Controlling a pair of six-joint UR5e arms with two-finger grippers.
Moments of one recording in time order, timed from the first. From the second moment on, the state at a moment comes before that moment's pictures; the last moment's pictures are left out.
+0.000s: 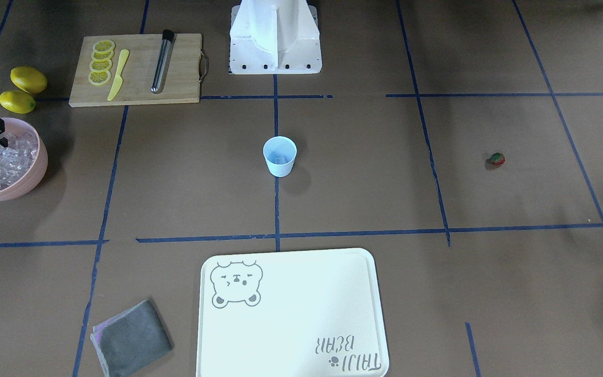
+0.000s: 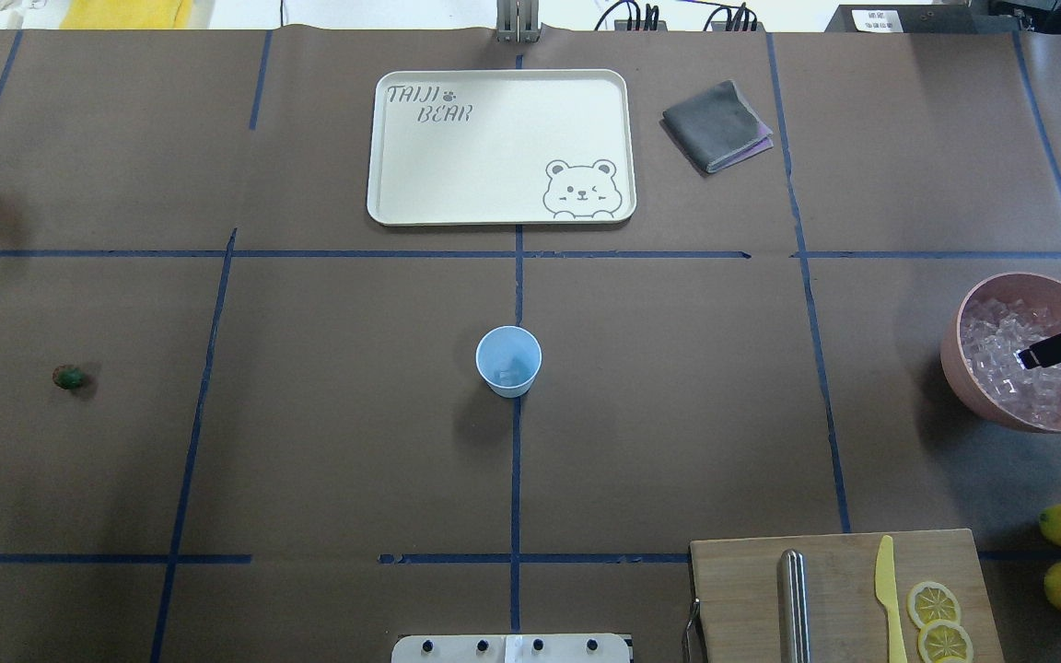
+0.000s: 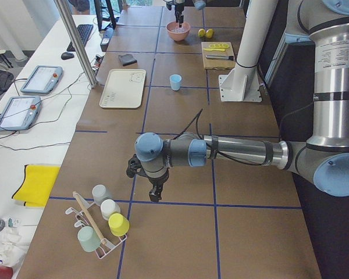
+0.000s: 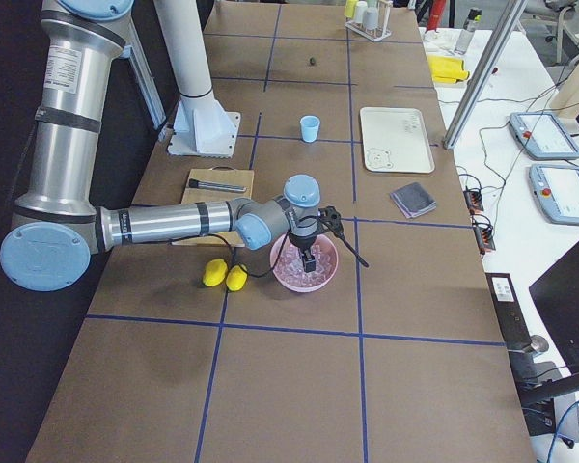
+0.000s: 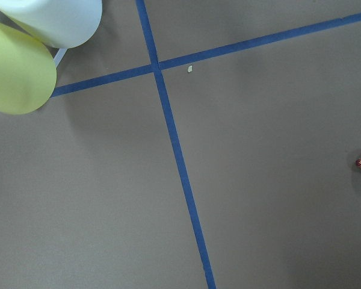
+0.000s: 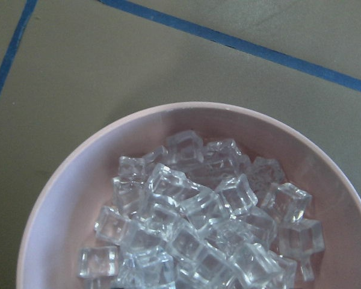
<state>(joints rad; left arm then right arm) -1.54 -1.49 -1.73 -1.46 -2.39 0.26 1.09 -1.77 1.83 -1.14 2.24 0.34</state>
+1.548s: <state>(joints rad) -1.54 -1.49 -1.73 -1.46 -2.39 0.26 1.07 -1.78 1.81 -1.14 2.24 0.34</state>
